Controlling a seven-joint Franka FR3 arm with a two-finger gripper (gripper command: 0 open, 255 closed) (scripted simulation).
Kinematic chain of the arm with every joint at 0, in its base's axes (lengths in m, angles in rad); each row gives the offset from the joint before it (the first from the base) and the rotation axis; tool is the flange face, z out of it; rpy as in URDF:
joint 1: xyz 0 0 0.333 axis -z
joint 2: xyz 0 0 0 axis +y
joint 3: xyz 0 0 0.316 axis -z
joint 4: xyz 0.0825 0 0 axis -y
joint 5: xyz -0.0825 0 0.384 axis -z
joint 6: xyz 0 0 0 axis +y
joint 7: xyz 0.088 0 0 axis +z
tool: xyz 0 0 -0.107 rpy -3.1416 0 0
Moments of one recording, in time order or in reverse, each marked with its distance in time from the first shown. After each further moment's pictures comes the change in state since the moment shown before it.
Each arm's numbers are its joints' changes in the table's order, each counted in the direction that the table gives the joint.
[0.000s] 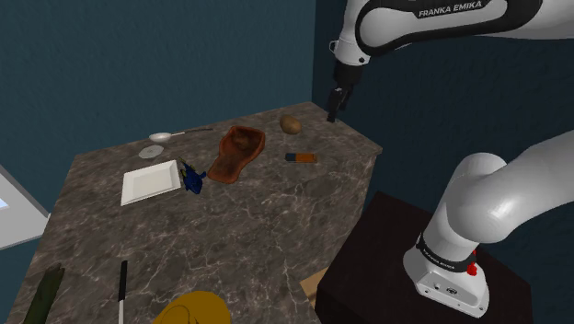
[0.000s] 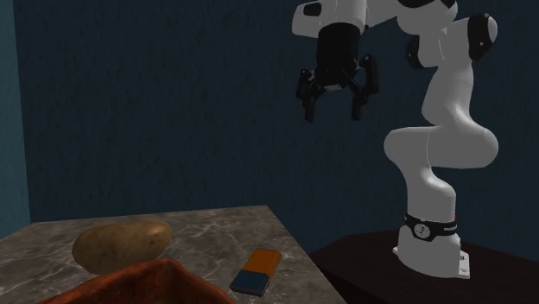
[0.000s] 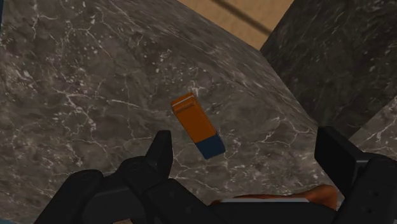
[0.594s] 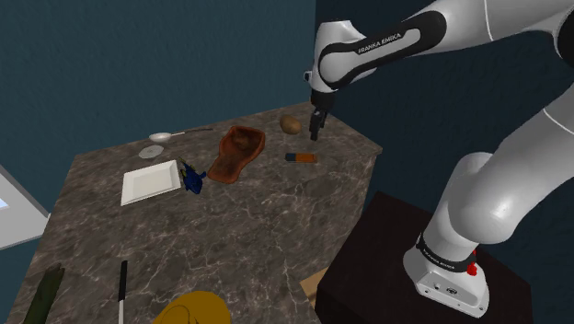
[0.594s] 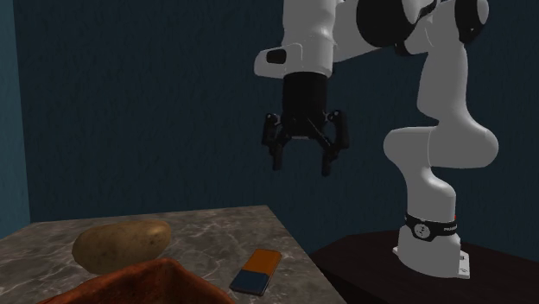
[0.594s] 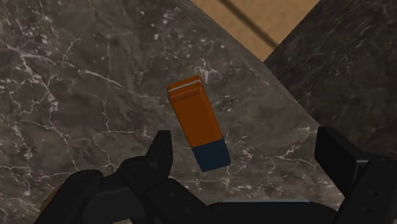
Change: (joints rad) arm -0.046 0.309 0.063 0.037 -0.007 -0.210 0.169
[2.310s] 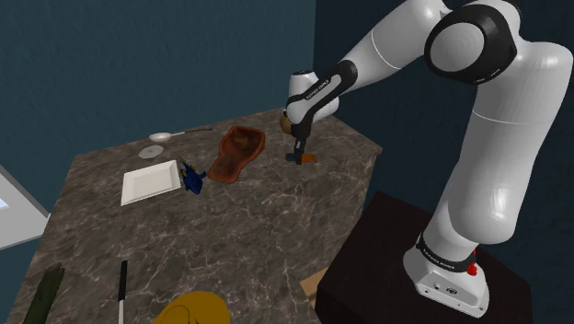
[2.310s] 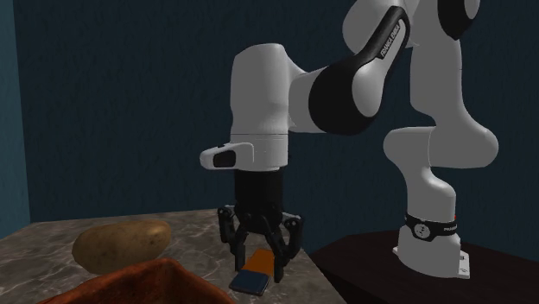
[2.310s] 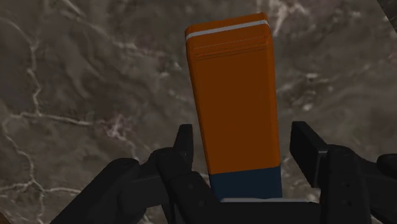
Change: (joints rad) arm -0.017 0.479 0.026 0.149 -0.096 -0.253 0.240
